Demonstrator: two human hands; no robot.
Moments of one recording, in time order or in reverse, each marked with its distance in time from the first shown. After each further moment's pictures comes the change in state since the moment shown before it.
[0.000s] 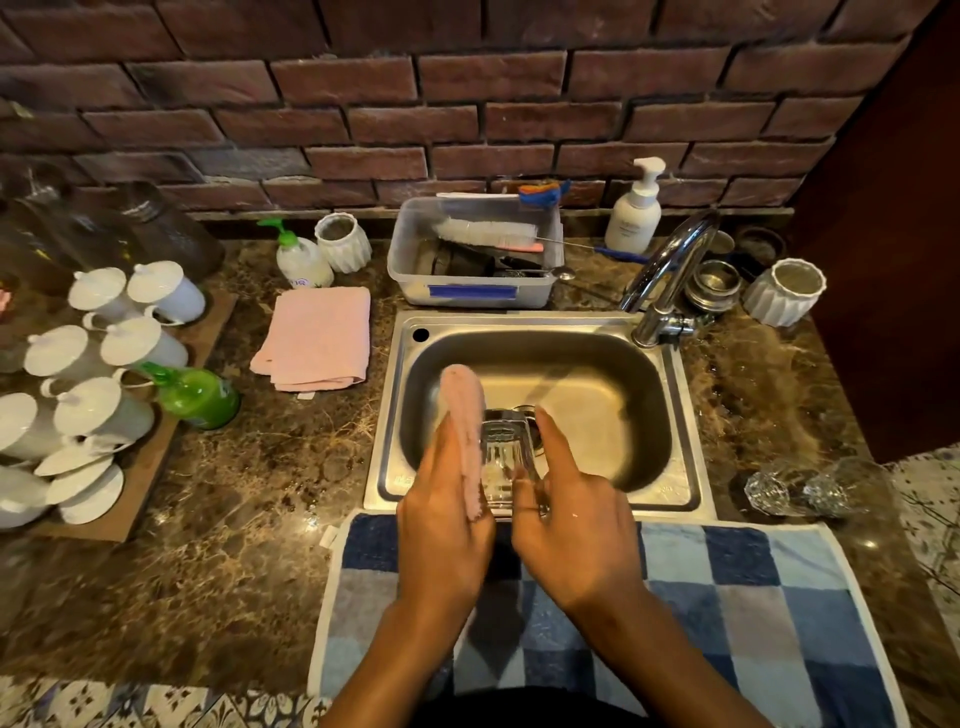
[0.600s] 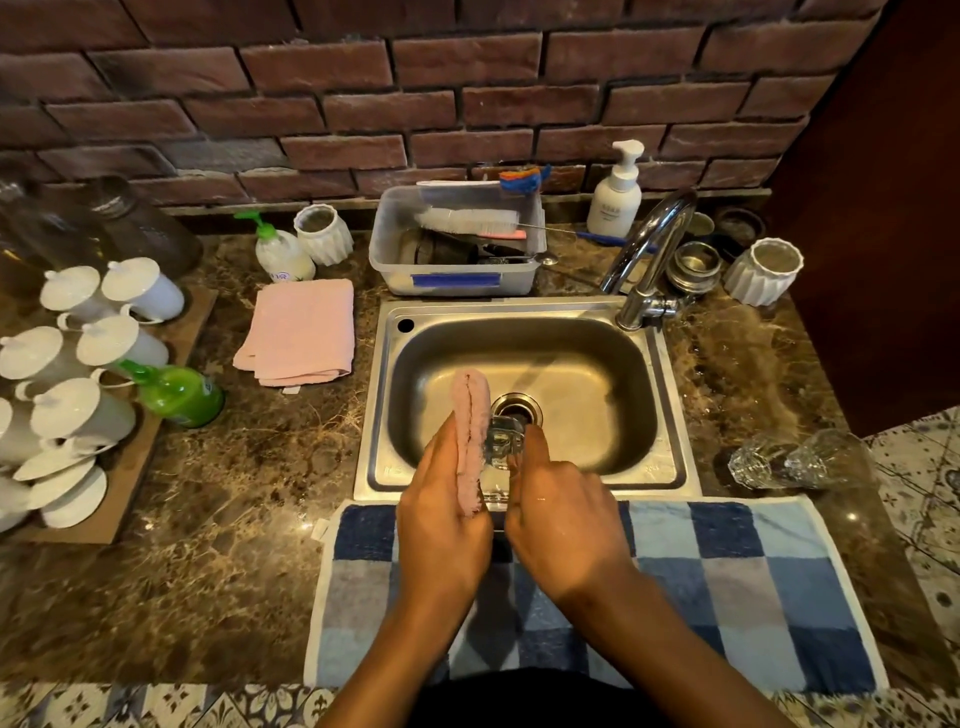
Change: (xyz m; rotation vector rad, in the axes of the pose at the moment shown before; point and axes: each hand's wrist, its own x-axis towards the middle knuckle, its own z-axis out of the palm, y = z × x) left_hand -0.007 0.007 0.005 -0.153 -0.042 -0.076; right_hand -0.001 0.004 -0.001 -0.281 -0.111 0.006
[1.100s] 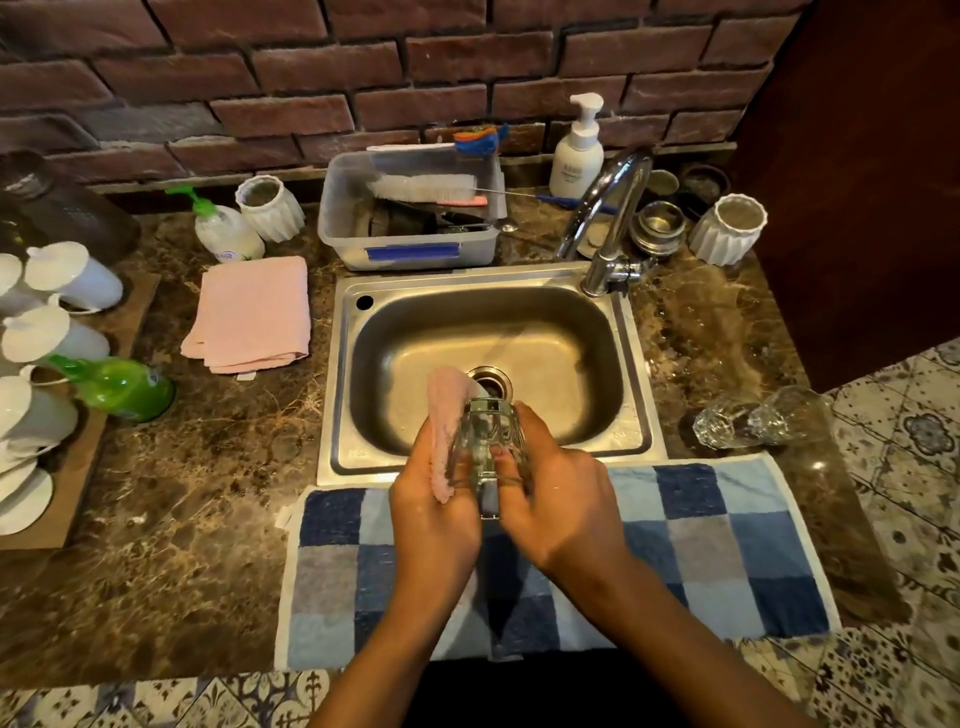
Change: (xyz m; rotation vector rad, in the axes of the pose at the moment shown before) left_hand -0.013 0.010 0.036 -0.239 0.025 -0.169; right_hand -0.012 0.051 0.013 0.268 0.091 0.038
